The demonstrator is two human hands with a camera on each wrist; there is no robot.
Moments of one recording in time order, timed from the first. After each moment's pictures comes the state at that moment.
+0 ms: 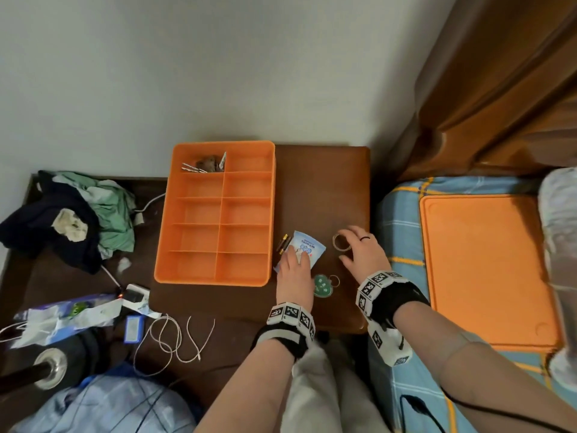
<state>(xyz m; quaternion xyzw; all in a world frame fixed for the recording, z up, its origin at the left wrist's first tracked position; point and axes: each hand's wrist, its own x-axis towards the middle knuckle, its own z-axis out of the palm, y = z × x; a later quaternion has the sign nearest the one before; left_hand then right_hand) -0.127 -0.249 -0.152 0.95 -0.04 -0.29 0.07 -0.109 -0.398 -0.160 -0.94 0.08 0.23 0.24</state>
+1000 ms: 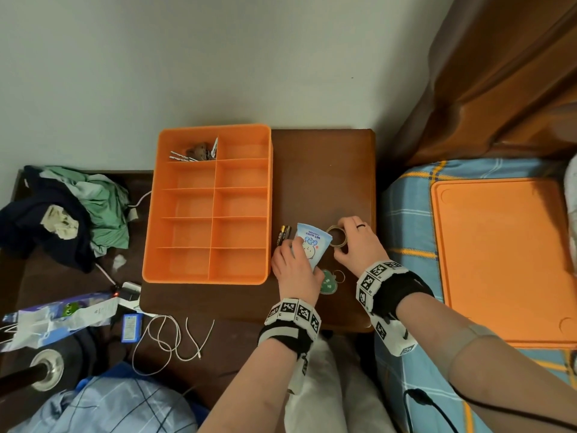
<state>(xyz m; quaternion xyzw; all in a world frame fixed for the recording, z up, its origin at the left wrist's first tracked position) -0.126 -0.252 -0.179 0.96 0.04 -0.18 0.20 -0.100 -0.386 -0.183 -0.93 0.07 0.21 0.28</state>
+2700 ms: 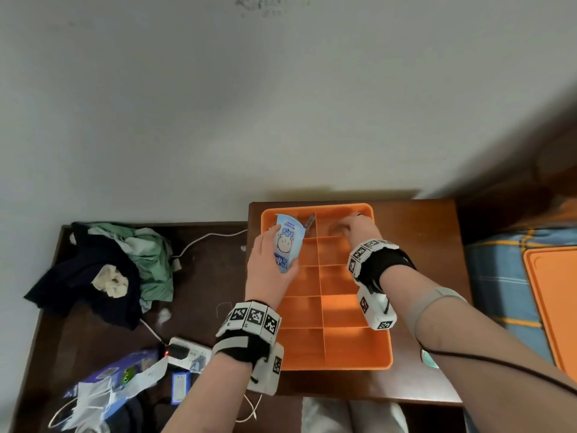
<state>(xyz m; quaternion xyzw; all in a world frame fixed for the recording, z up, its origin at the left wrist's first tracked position) 0.071 -0.025 -0.100 0.91 0.01 -0.15 0.38 0.111 -0.229 -0.137 -0.91 0.15 0.25 0.30</state>
